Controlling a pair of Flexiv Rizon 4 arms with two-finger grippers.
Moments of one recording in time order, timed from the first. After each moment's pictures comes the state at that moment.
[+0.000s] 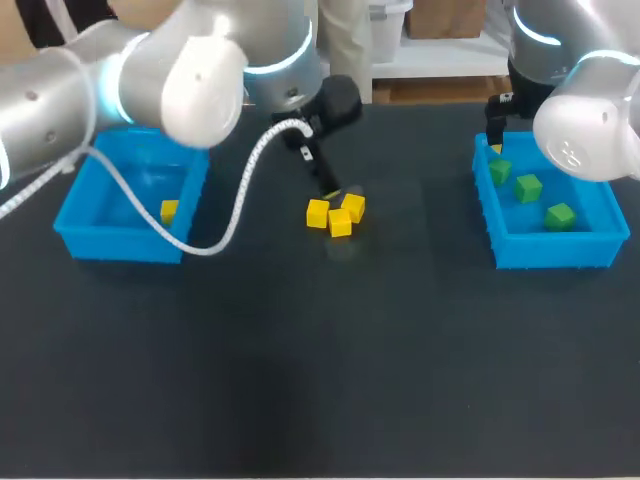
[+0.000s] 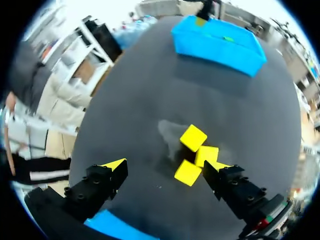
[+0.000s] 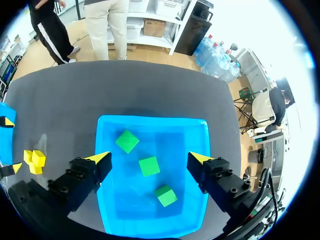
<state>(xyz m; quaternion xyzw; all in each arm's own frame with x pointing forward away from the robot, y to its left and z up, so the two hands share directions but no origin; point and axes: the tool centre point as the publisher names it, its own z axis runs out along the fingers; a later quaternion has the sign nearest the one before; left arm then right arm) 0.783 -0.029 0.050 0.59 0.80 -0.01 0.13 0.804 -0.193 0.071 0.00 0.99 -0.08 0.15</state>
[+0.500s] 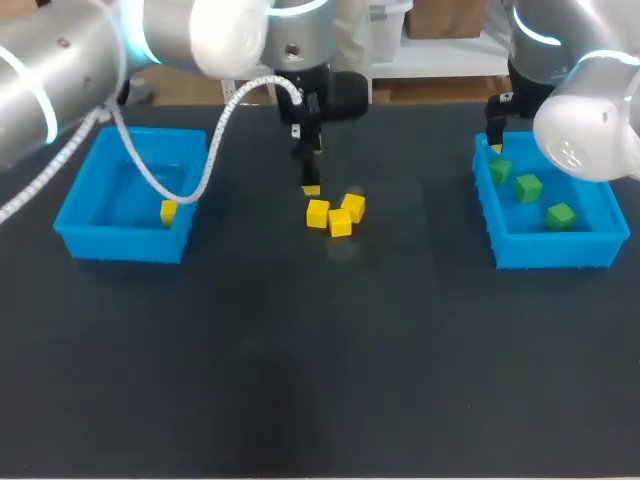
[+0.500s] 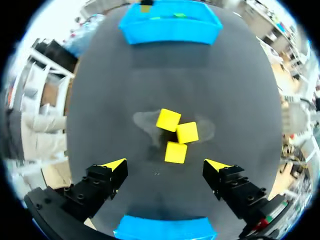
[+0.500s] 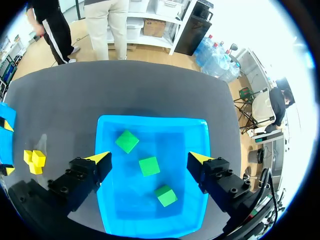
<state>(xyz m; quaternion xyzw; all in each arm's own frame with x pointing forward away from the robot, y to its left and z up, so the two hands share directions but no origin) 0.770 -0.020 0.062 0.73 0.68 -0.02 0.01 0.804 -0.193 0.071 0.00 0.99 -0.08 0.15</state>
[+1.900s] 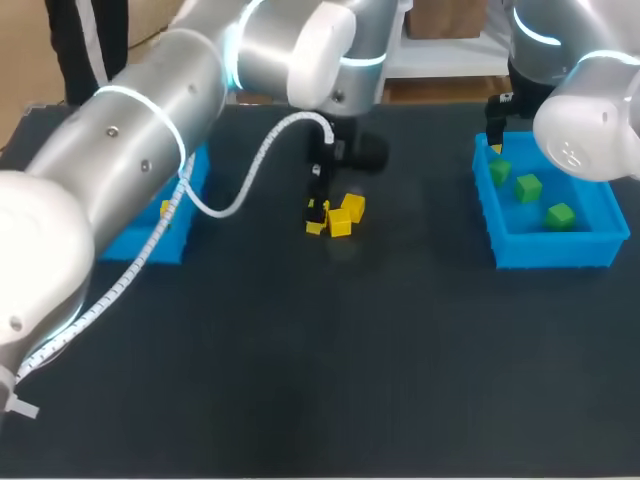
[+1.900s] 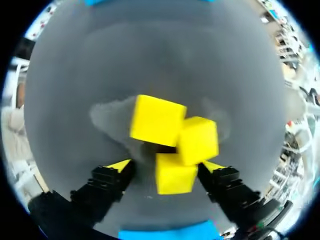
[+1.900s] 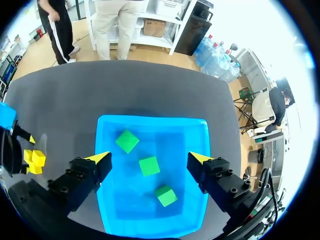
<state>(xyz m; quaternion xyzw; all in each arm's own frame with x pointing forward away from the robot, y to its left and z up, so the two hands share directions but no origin) 0.769 -0.022 -0.016 0.73 0.68 0.01 -0.11 0.804 -0.193 0.071 0.00 0.99 -0.08 0.15</state>
